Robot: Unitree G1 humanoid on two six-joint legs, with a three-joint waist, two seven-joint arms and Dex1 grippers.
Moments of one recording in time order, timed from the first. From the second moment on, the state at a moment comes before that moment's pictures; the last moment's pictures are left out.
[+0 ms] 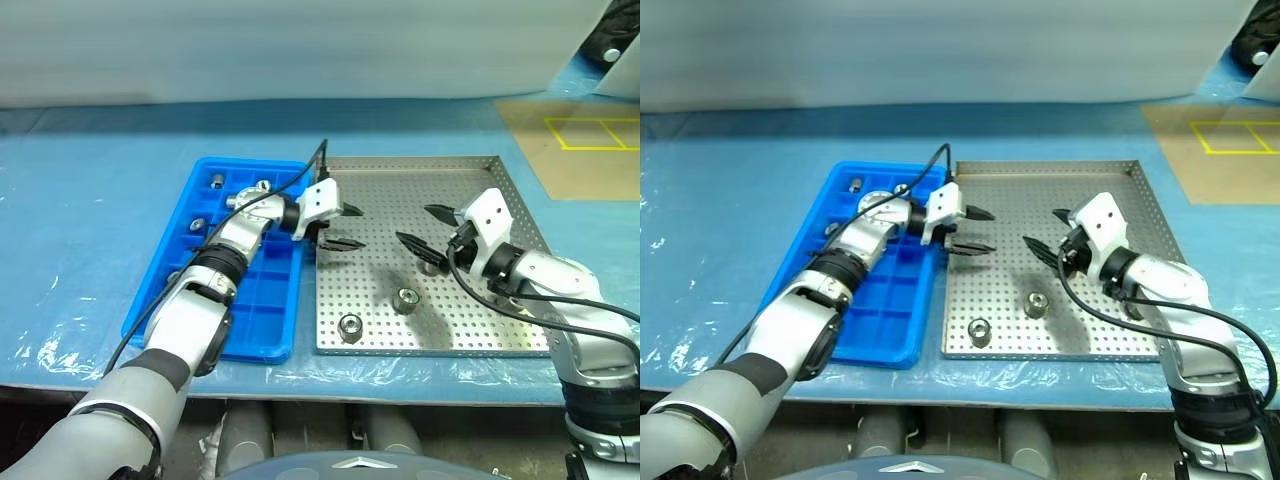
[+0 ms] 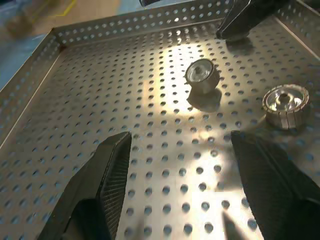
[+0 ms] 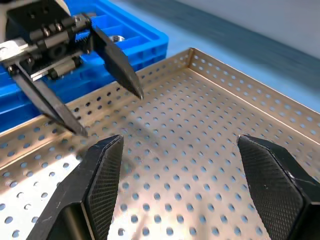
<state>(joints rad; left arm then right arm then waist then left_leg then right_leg) -1.04 0.11 -0.23 1.02 -0.01 -0.35 -1.24 -0.13 -0.62 -0.18 -0.50 0.32 0.64 0.65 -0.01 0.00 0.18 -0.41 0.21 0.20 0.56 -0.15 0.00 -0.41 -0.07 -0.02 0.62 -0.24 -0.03</state>
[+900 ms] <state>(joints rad) -1.08 -0.06 -0.32 1.20 0.15 -0.47 -1.42 0.28 -0.61 -0.34 -0.88 0.47 0.83 0.50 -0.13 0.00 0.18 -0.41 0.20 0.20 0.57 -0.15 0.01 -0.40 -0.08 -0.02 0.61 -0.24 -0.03</state>
